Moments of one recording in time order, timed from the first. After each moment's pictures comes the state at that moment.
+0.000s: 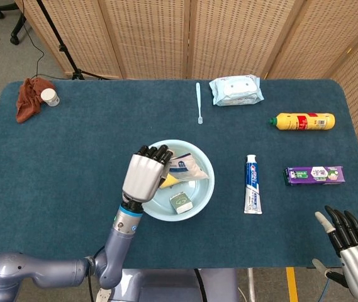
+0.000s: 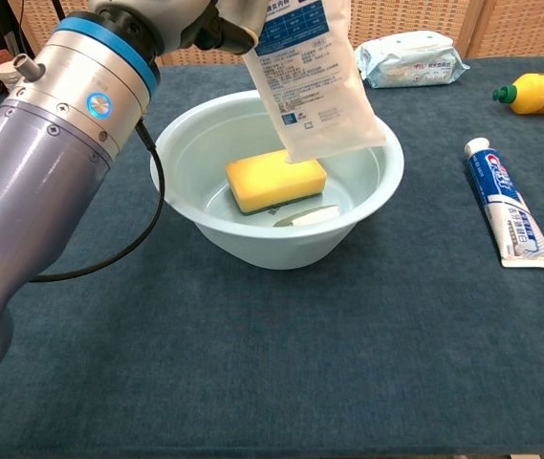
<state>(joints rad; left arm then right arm) -0.83 -1.93 -0.31 -1.48 1.40 1.50 0.73 -0.08 -1.03 -0.09 -1.66 -1.87 1.74 0.04</state>
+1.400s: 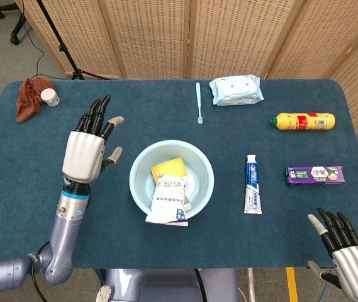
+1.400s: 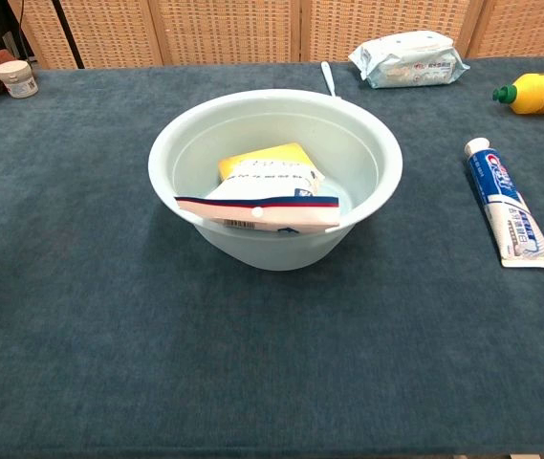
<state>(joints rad) -0.66 -1.49 -0.37 -1.83 1.30 1.44 0.68 -0.08 -1.04 -0.09 -1.66 -1.89 1.72 -0.01</state>
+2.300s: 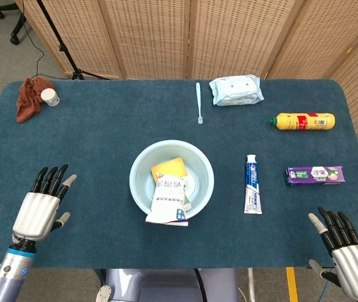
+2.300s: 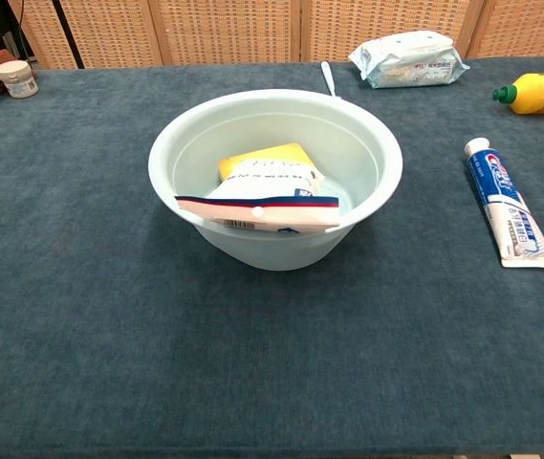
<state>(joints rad) -0.28 -1.19 0.08 -1.99 1.47 1.52 0.63 -0.08 -1.05 -0.09 -1.66 -1.87 1.71 -0.04</state>
